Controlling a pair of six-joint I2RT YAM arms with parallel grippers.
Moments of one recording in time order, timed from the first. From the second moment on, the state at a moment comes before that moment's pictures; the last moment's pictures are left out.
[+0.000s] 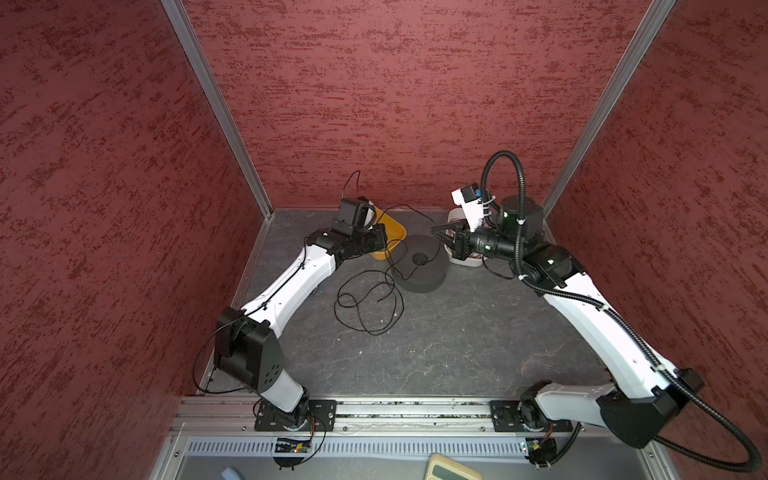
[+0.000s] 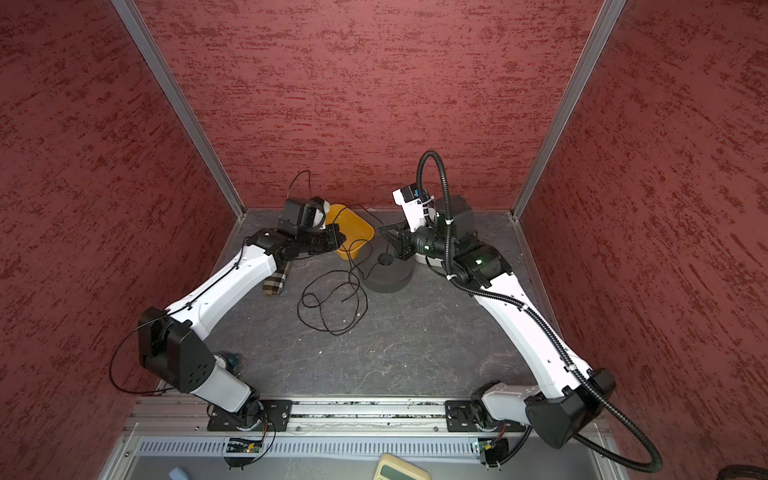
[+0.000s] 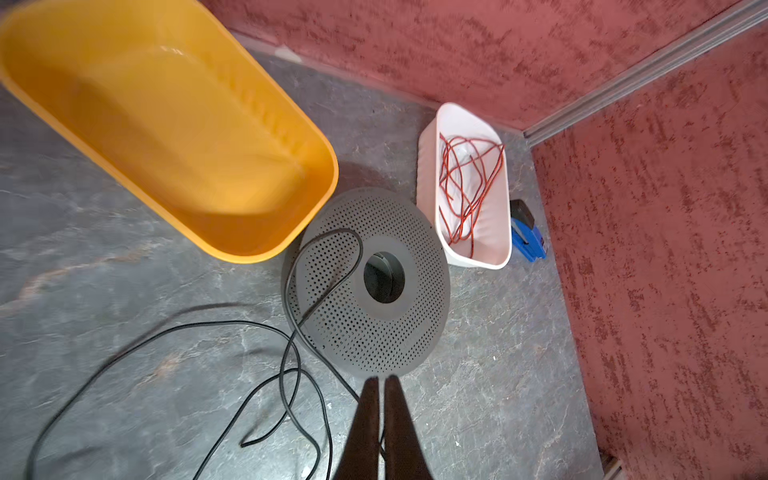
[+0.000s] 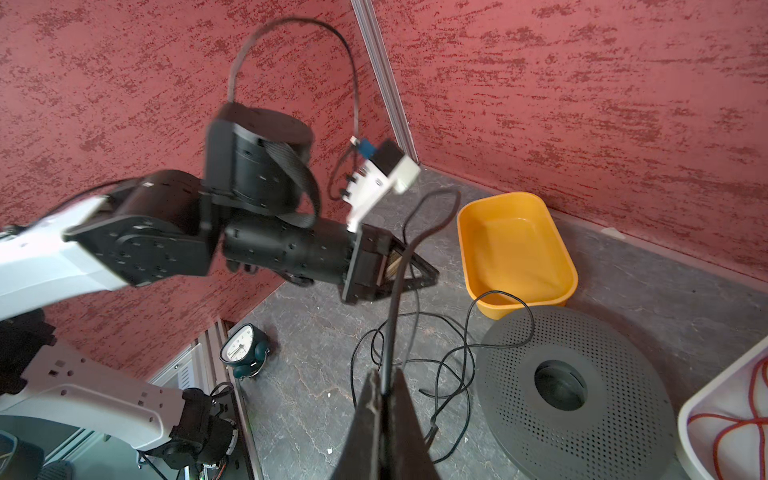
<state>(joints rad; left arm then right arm) -0.42 1.54 1.49 -0.61 0.16 -0.57 0.49 1.30 1.45 -0.45 -0.50 0.22</state>
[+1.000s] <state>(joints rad) -0.11 1.09 1.82 -1.34 -0.23 -0.60 0.39 1.51 1.20 -0.49 -0.45 0.52</state>
